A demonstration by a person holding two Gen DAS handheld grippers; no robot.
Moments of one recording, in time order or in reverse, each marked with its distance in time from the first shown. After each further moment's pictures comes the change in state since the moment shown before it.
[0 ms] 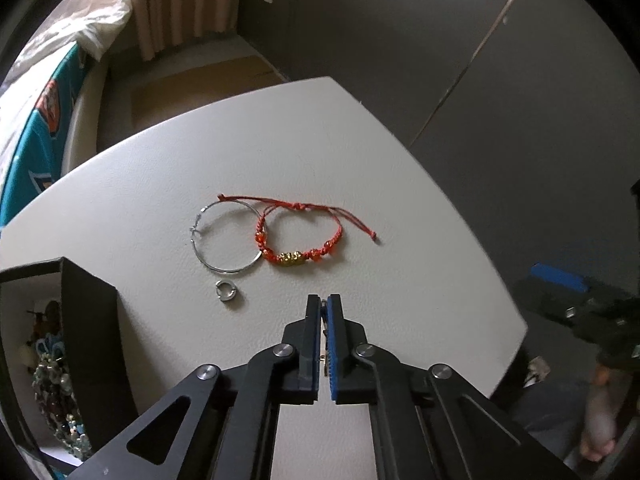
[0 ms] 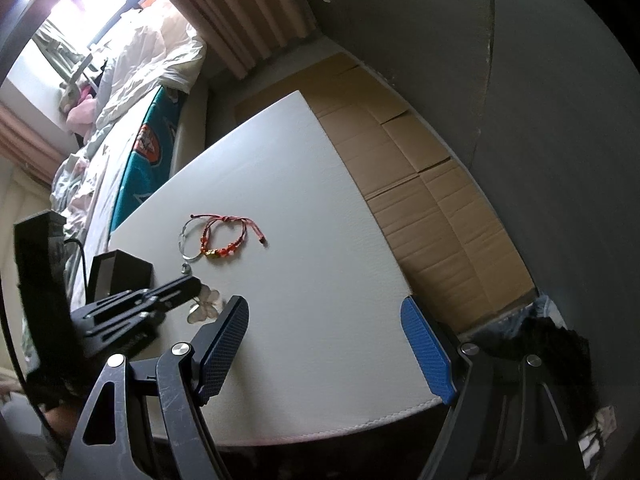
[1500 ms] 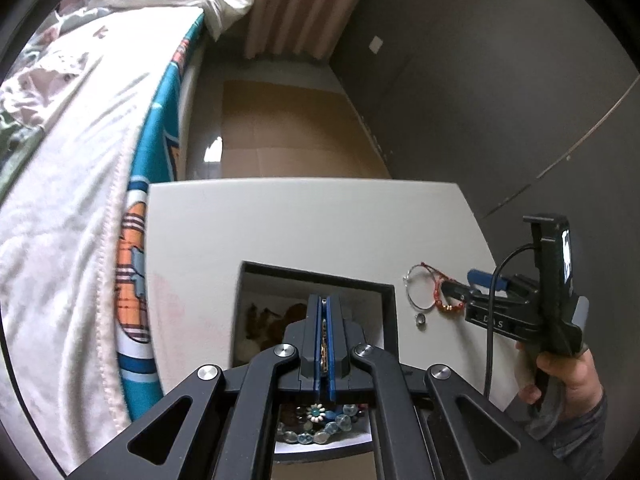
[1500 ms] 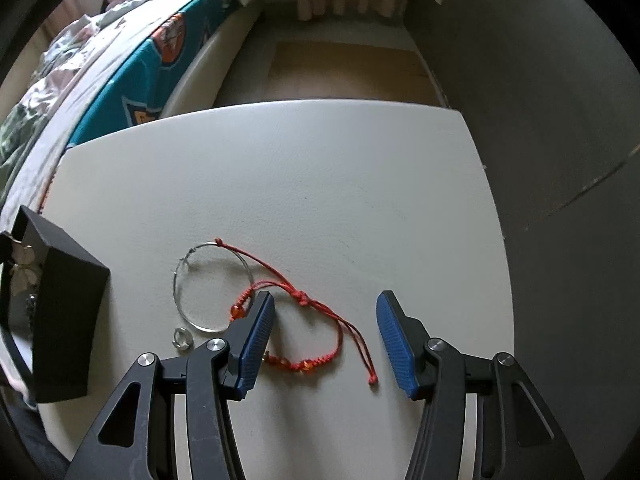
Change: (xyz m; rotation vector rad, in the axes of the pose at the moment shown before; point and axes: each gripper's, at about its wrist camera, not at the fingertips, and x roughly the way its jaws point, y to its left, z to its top) left arm -0.088 0.160 -0.009 -0.300 -0.138 0.021; right arm 0.121 0.132 0.056 -0.449 0.123 -0.201
